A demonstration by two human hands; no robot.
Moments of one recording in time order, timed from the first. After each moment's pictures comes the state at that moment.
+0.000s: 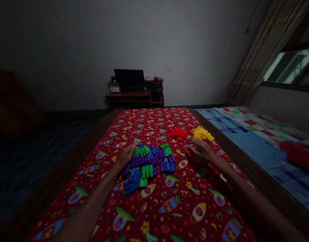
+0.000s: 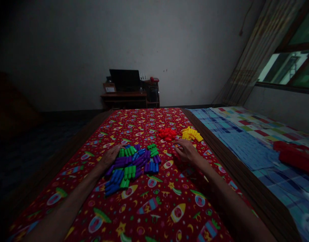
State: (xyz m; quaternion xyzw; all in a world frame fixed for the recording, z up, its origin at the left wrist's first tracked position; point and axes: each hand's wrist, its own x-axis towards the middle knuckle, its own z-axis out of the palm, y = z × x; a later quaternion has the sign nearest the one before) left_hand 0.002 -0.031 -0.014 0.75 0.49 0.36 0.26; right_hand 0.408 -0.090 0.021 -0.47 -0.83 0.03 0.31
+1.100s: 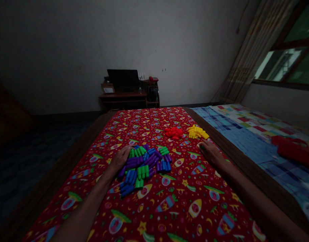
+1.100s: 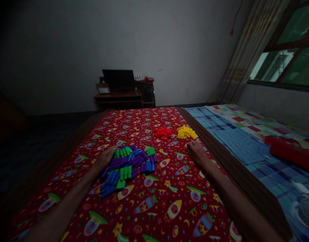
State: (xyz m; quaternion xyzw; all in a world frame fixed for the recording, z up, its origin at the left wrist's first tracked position) left_hand 0.001 -0.029 -0.015 0.75 0.50 0.36 0.24; right_hand 0.472 -0.112 -0.020 -0.58 -0.78 -0.11 0.21
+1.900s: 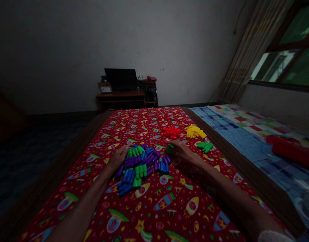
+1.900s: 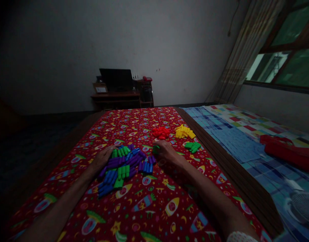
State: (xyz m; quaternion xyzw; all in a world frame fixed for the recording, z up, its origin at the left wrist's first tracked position) left_hand 0.002 -0.033 -0.010 0.75 0.50 0.35 0.25; right_hand 0.347 -0.078 0.010 -0.44 -0.83 0.08 0.32
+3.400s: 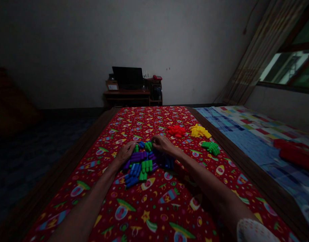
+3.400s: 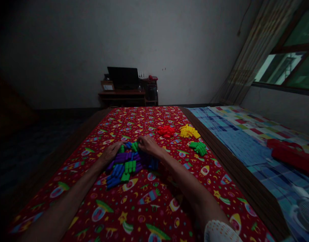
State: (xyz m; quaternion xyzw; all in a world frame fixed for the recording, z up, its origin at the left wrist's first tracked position) left_hand 0.005 -0.037 -0.008 0.76 0.47 0.37 0.26; right_hand 0.241 -0.046 0.033 -0.46 -0.83 0.15 0.27
